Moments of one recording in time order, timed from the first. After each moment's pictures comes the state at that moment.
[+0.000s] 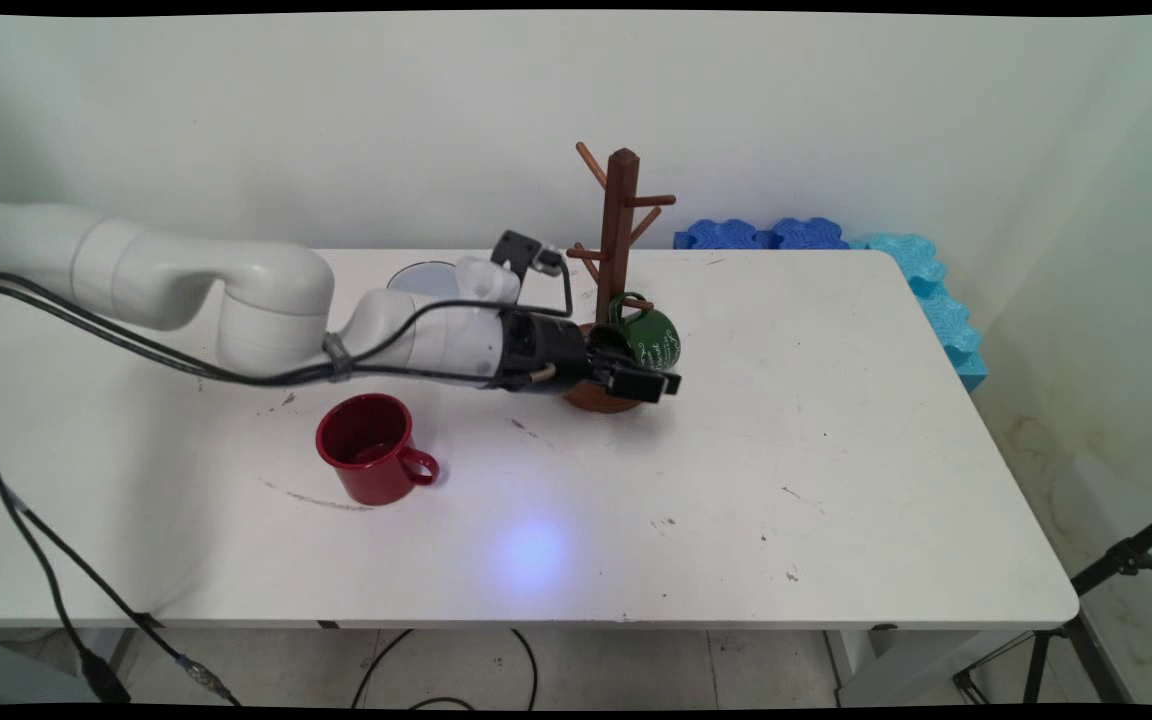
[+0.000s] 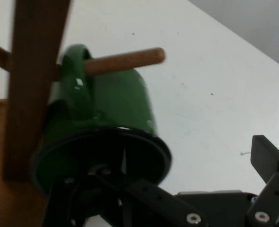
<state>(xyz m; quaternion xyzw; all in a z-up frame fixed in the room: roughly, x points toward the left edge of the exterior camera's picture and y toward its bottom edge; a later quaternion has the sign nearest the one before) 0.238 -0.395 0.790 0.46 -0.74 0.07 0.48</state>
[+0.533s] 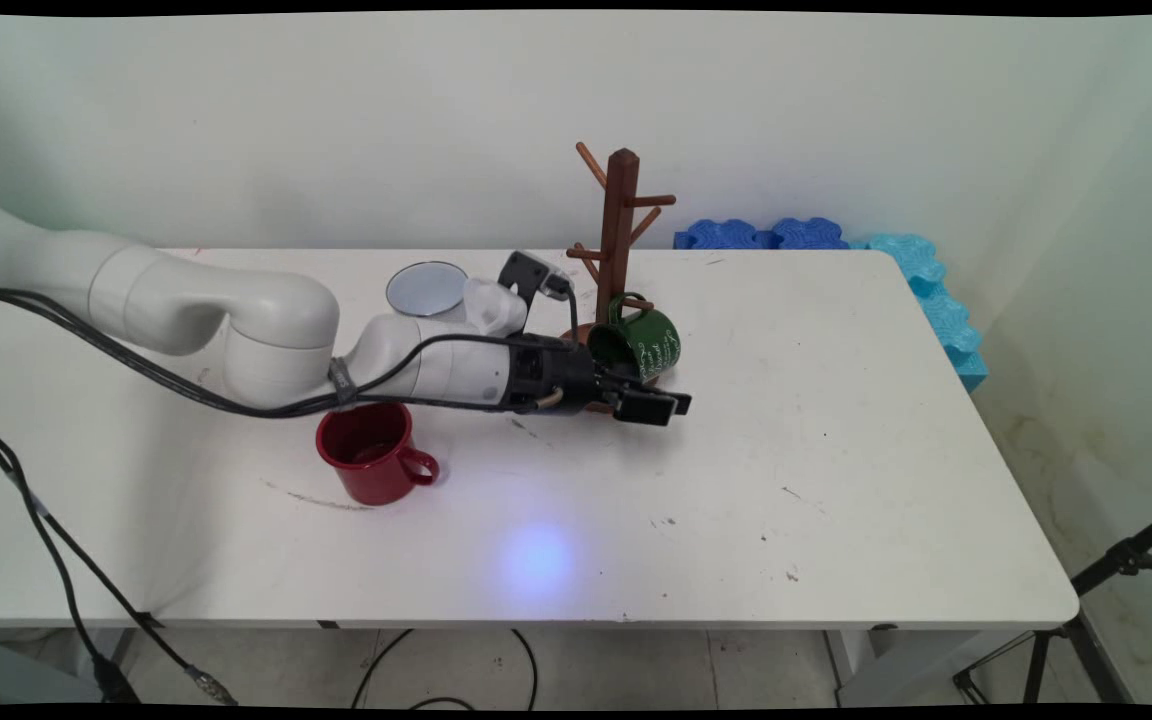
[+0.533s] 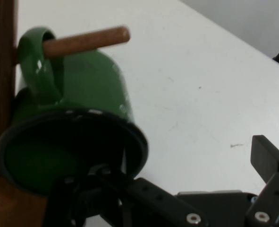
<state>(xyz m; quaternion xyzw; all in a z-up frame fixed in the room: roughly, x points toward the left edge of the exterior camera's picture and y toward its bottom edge) 0.228 -0.381 0.779 0.45 -0.74 0.08 0.49</state>
